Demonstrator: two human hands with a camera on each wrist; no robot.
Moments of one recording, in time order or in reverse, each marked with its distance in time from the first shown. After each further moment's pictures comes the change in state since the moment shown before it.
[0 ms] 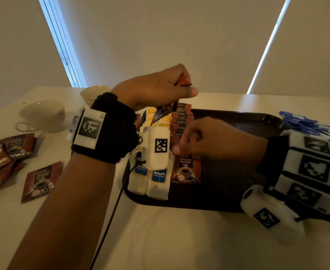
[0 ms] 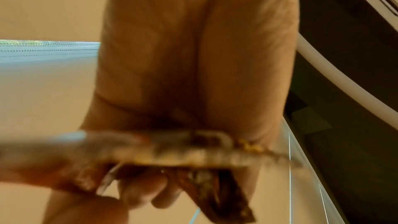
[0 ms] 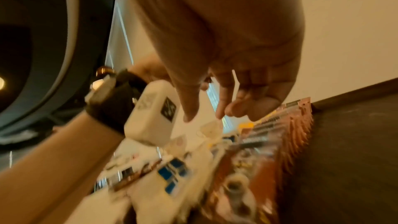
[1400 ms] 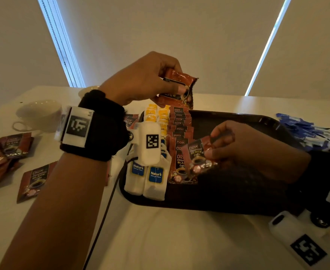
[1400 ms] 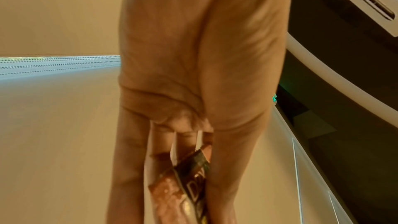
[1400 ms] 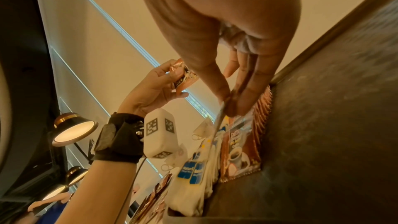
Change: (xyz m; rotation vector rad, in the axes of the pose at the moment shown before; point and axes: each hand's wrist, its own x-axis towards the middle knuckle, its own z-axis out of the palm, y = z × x) left_hand 0.002 -0.010 -0.014 -0.106 0.157 0.096; right_hand -0.034 0.027 -0.013 0.585 0.102 0.316
